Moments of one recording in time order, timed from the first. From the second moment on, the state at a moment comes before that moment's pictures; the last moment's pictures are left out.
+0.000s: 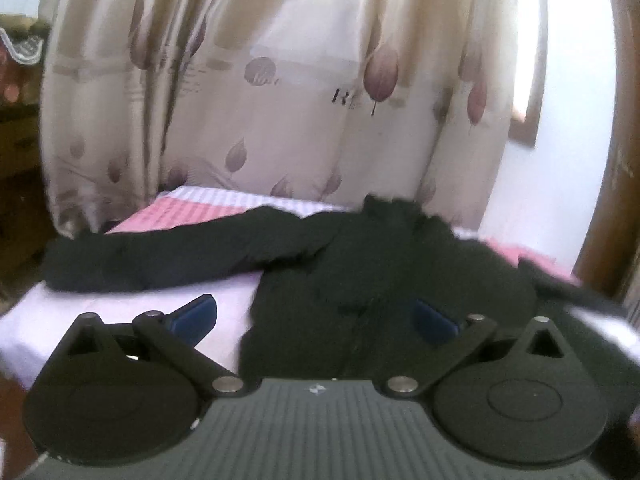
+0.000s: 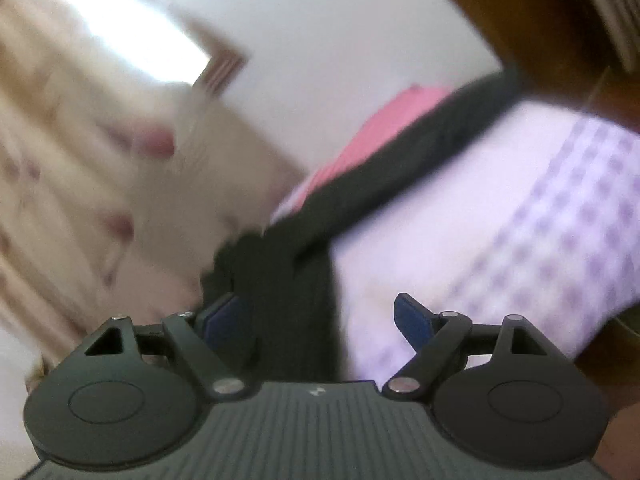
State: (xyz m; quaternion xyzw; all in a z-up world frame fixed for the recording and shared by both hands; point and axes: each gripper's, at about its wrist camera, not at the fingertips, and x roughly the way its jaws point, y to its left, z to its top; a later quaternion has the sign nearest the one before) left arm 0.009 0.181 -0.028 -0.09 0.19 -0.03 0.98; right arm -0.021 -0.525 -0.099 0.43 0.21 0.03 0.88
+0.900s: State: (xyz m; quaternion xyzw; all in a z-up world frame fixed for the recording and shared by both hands) left arm 0.230 0.126 -0.112 -0.16 0.20 0.04 0.97; right arm 0.184 -0.680 -0.170 0.51 0.21 -0.20 0.81
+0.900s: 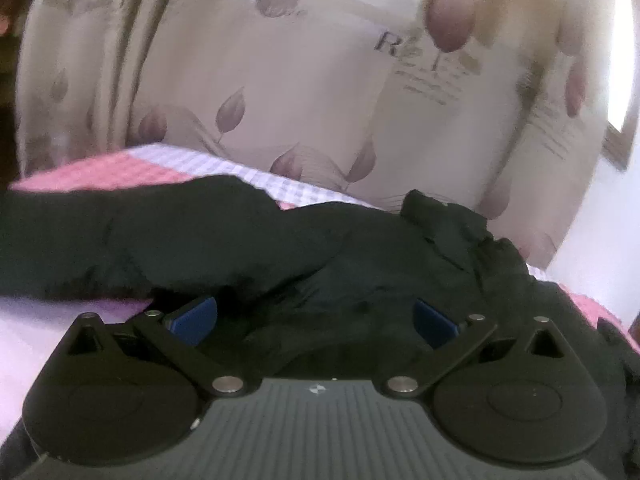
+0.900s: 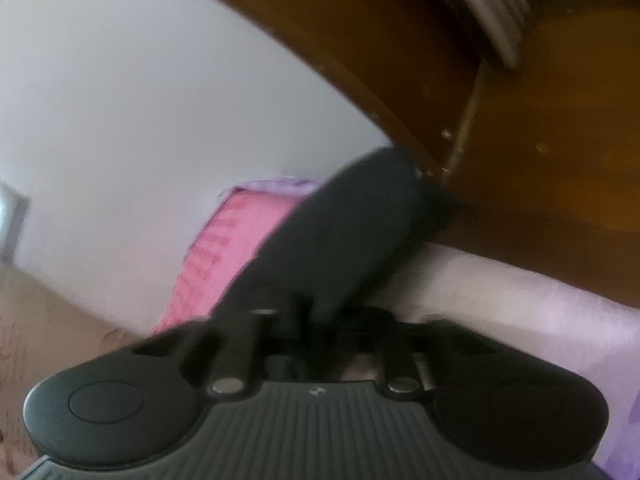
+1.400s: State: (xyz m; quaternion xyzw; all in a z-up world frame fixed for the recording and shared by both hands) left arm 0.220 0.153 -0.120 -0.26 0.17 0.05 0.95; right arm 0.323 -0.406 0.031 0.39 0.09 0.14 0.90
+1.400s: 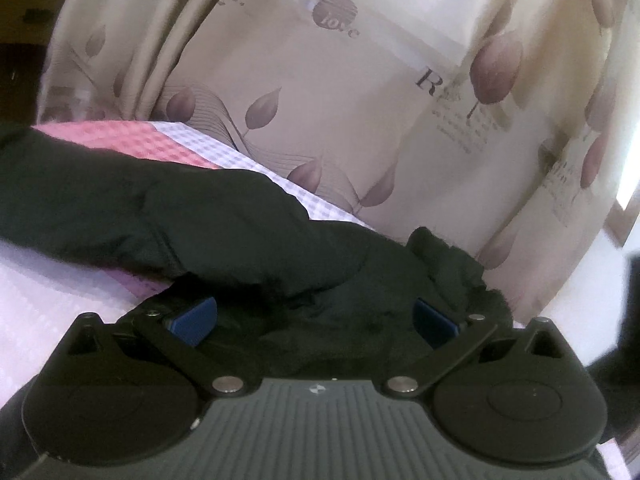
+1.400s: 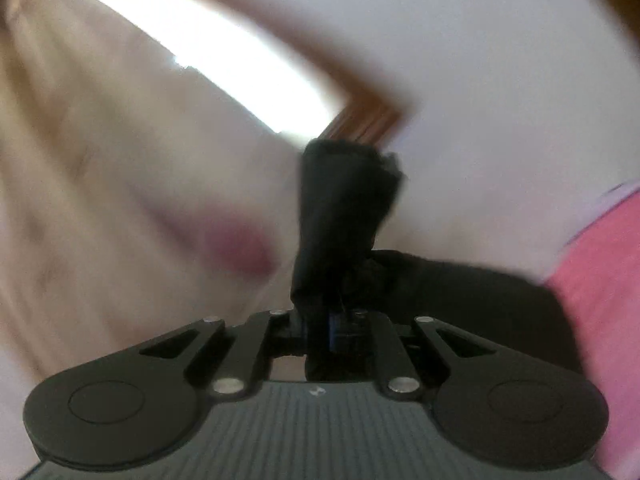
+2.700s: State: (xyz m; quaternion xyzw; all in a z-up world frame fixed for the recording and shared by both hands) left arm 0.159 0.254 -0.110 -0.45 0.14 0.07 0.88; right arm 0.301 -0.067 -0.138 -0.16 0.26 0.22 0.93
